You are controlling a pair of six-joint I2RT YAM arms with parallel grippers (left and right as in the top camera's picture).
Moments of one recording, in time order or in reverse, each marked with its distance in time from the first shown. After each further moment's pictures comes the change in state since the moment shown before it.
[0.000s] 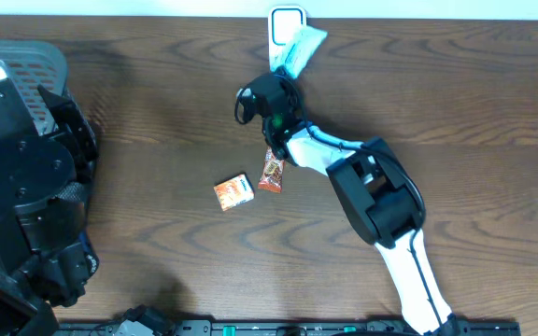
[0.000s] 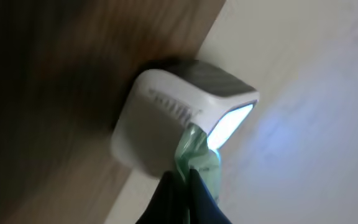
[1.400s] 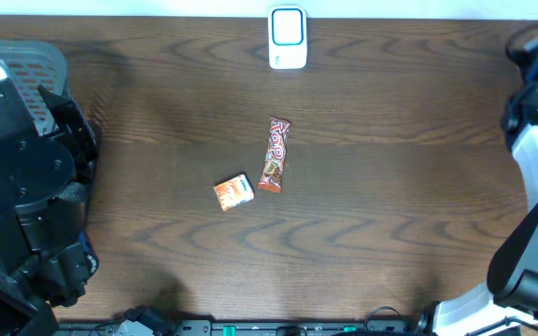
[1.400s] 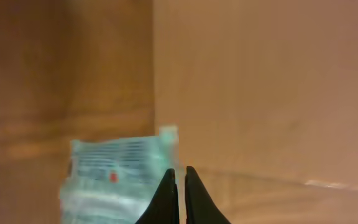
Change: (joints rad) left arm 0.000 0.000 0.000 0.000 0.000 0.000; right arm -0.966 -0.604 -0.292 -0.413 0.003 0.805
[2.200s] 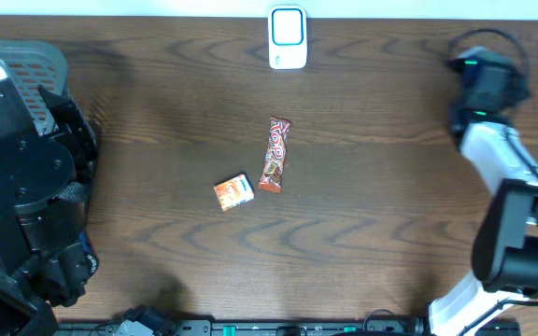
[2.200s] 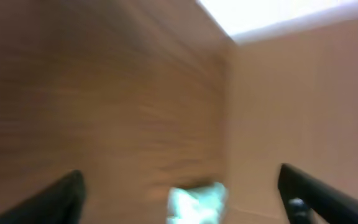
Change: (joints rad) left arm 0.000 0.000 0.000 0.000 0.000 0.000; right arm 0.276 0.083 -0.069 0.003 -0.021 0.205
